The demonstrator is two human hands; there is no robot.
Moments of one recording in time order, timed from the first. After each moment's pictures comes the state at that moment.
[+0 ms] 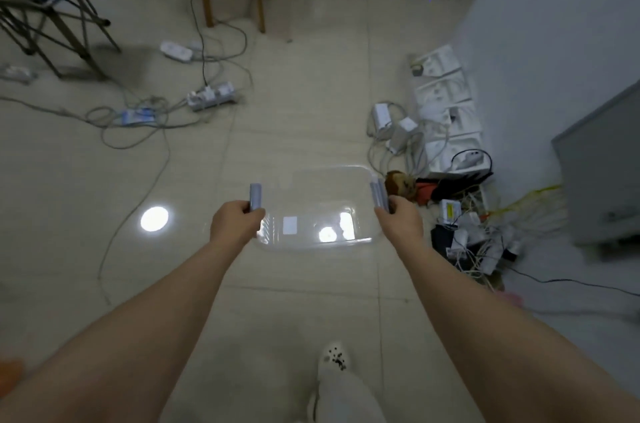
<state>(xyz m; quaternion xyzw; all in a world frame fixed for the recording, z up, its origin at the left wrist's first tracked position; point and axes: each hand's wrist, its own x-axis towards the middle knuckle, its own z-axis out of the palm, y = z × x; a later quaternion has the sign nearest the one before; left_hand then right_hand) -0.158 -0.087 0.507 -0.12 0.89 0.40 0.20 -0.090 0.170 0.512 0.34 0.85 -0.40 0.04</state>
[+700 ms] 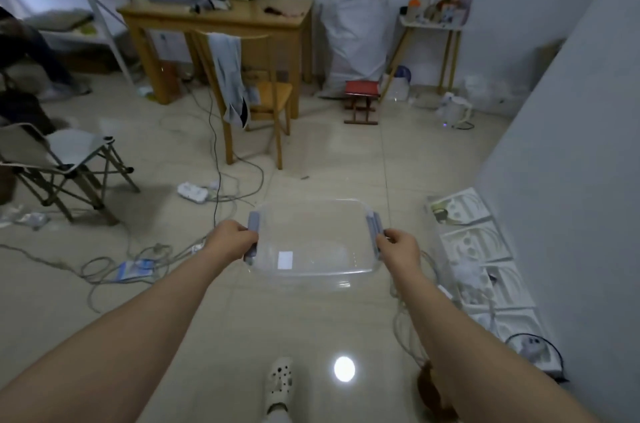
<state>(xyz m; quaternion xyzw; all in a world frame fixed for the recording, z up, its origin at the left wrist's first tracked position) -0.635 0.004 0.624 -0.10 0.90 0.40 0.17 -0.561 0.274 0.593 0.32 0.80 -0.51 -0.07</state>
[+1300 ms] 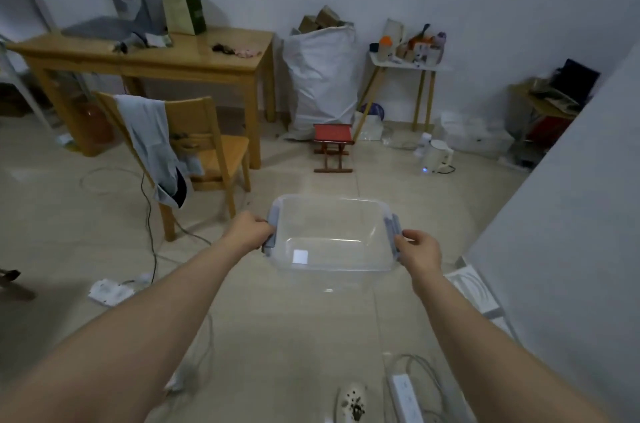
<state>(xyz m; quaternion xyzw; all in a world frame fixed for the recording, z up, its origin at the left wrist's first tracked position) -1.114 0.221 0.653 0.00 0.89 0.43 0.17 -0.997 0.485 0.626 0.39 0.74 -0.52 -0.18</state>
